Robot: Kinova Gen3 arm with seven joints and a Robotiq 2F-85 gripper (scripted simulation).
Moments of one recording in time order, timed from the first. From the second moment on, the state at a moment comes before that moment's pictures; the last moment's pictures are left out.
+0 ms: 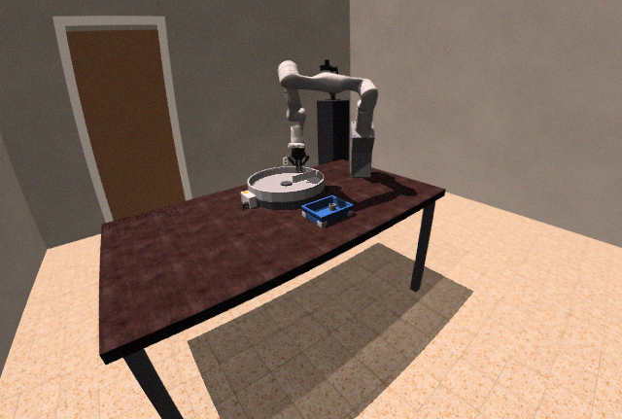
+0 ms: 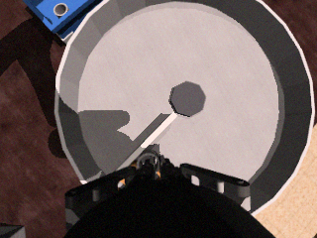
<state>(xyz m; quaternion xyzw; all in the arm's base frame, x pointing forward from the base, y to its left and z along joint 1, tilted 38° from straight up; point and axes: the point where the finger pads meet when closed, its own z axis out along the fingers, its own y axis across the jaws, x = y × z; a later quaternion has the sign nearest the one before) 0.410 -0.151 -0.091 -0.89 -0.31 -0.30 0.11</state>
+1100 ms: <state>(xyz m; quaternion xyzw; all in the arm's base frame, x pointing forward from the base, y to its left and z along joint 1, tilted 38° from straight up) 0.407 -0.155 -0.083 -0.89 -0.31 -0.30 0.11</state>
